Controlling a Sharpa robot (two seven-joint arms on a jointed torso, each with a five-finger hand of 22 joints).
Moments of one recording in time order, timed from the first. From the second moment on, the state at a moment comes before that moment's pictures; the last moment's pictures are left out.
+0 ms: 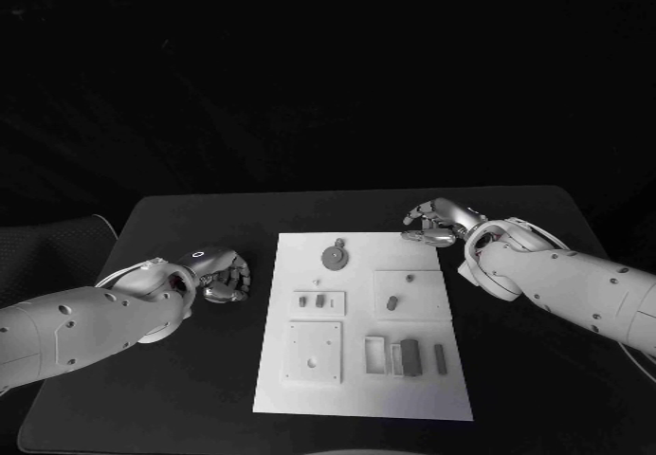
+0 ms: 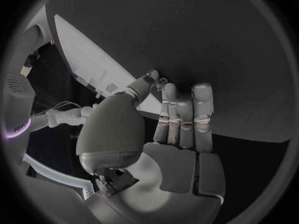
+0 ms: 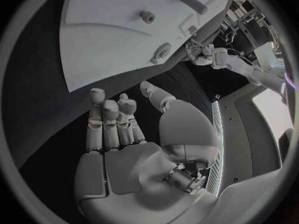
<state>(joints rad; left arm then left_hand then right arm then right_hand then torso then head) 1.14 -0.90 -0.24 1.25 -1.41 -0.38 0.04 1.18 -0.20 0.52 -0.19 0.05 0.98 0.11 0.31 0.58 1.05 0.00 0.84 0.72 1.12 -0.10 1.26 0.94 0.02 1.25 -0.19 0.75 1.31 1.16 -0.66 -0.04 1.14 -1.20 -0.37 0.02 1.00 -0.12 0.58 -0.16 0.17 0.79 0.17 0.24 0.43 1.06 0.06 1.29 0.82 1.03 -0.03 1.43 0.92 0.25 0.97 0.06 0.91 1.31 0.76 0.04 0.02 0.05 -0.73</state>
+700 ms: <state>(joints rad) 1.14 -0.90 -0.24 1.25 -1.41 -0.38 0.04 1.18 -0.21 0.53 -0.18 0.06 0.94 0.11 0.27 0.56 1.04 0.01 0.87 0.72 1.13 -0.10 1.27 0.94 0.02 1.25 -0.20 0.77 1.31 1.16 -0.67 -0.04 1.14 -1.20 -0.37 0.02 1.00 -0.12 0.58 -0.16 0.17 0.79 0.17 0.24 0.43 1.06 0.06 1.29 0.82 1.03 -0.03 1.43 0.91 0.25 0.97 0.06 0.91 1.31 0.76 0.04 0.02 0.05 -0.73</state>
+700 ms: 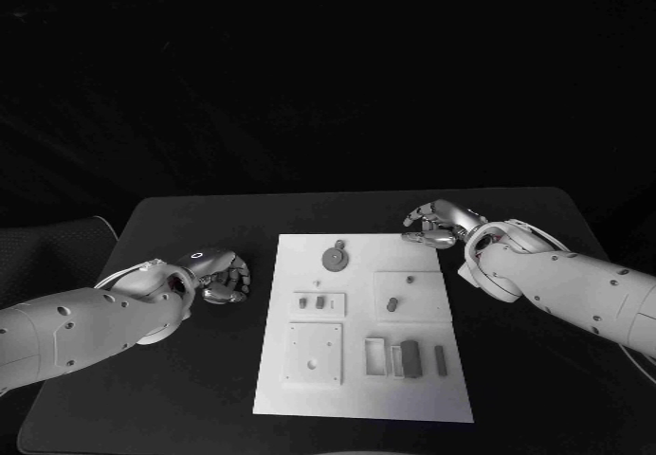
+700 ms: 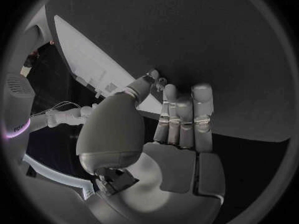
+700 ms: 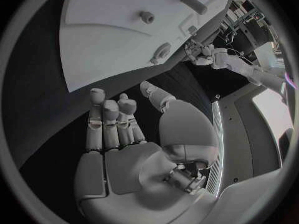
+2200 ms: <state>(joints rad) 1.14 -0.90 -0.24 1.25 -1.37 -0.39 0.07 1.15 -0.19 0.53 -0.16 0.07 0.98 0.10 0.29 0.53 1.06 0.00 0.89 0.69 1.14 -0.11 1.28 0.95 0.02 1.26 -0.20 0.79 1.31 1.16 -0.67 -0.04 1.14 -1.20 -0.37 0.02 1.00 -0.12 0.58 -0.16 0.17 0.79 0.17 0.24 0.43 1.06 0.06 1.29 0.82 1.03 -0.03 1.43 0.91 0.25 0.97 0.06 0.91 1.31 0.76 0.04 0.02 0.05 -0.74</state>
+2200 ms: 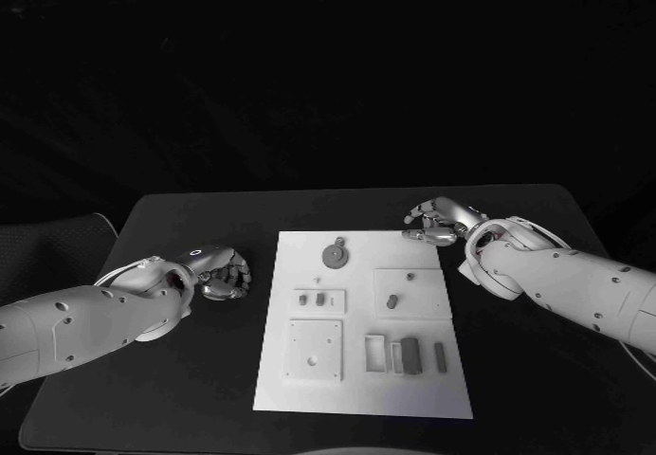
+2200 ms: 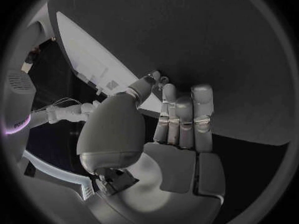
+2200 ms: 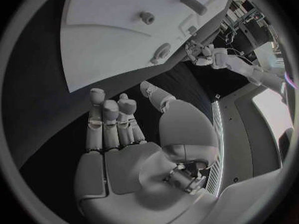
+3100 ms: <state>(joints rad) 1.14 -0.90 -0.24 1.23 -1.36 -0.37 0.07 1.12 -0.18 0.52 -0.12 0.06 0.99 0.10 0.29 0.53 1.07 -0.01 0.89 0.68 1.14 -0.11 1.28 0.95 0.02 1.25 -0.20 0.79 1.31 1.16 -0.67 -0.04 1.14 -1.20 -0.37 0.02 1.00 -0.12 0.58 -0.16 0.17 0.79 0.17 0.24 0.43 1.06 0.06 1.29 0.82 1.03 -0.03 1.43 0.91 0.25 0.97 0.06 0.91 1.31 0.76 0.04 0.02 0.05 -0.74</state>
